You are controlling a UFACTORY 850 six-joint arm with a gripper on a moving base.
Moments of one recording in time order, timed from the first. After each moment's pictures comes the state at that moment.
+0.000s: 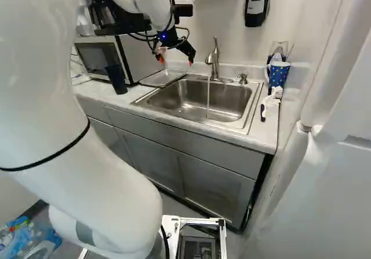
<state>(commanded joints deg) -5.9 1.9 -69.2 4.5 -35.4 0.0</state>
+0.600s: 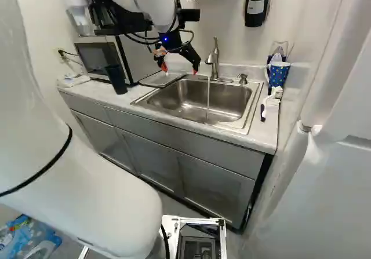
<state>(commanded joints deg) -10.5 8.7 -62.7 4.5 -40.4 0.0</state>
